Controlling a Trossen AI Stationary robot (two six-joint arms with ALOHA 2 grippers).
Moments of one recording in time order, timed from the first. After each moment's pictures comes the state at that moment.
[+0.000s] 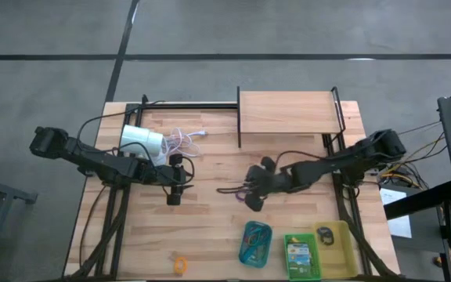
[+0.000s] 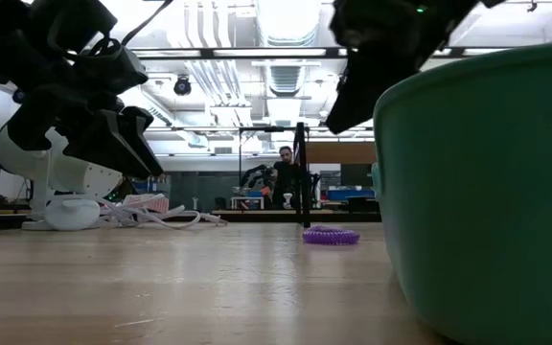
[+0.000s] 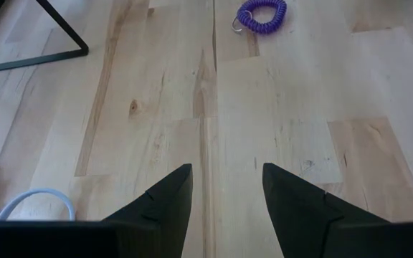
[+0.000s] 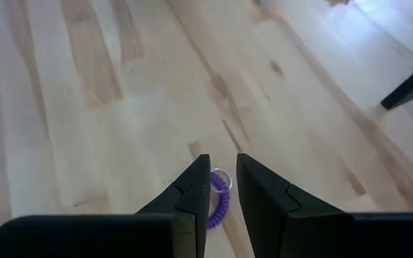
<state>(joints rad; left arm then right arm) -0.19 1.14 0.39 0.00 -0.24 0.02 0.25 1.57 1.00 -0.30 0.38 0.58</state>
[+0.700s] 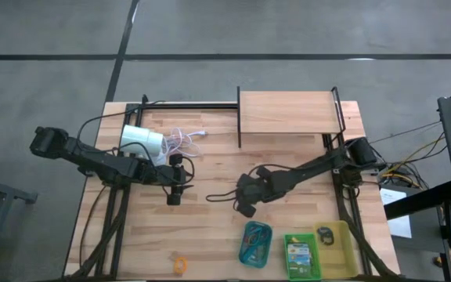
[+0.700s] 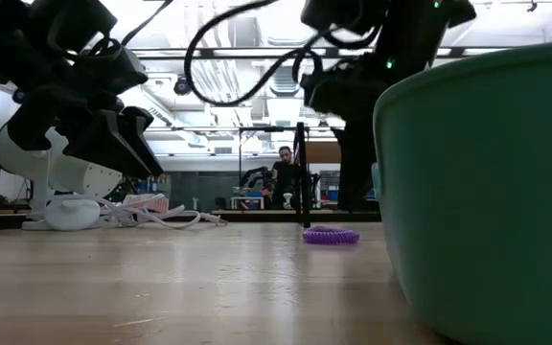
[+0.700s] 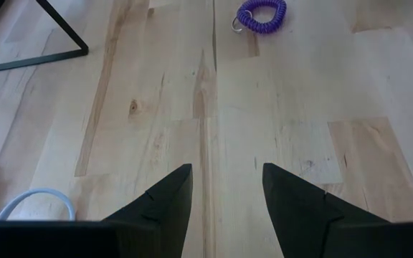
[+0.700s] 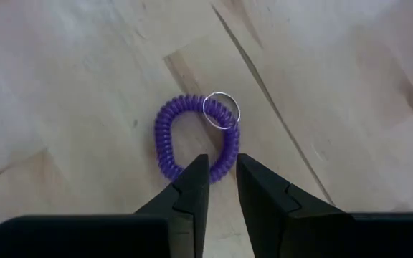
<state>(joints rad) -0.19 1.14 0.39 0.00 -0.24 0.02 0.24 1.88 1.23 -0.61 0.29 0.76</state>
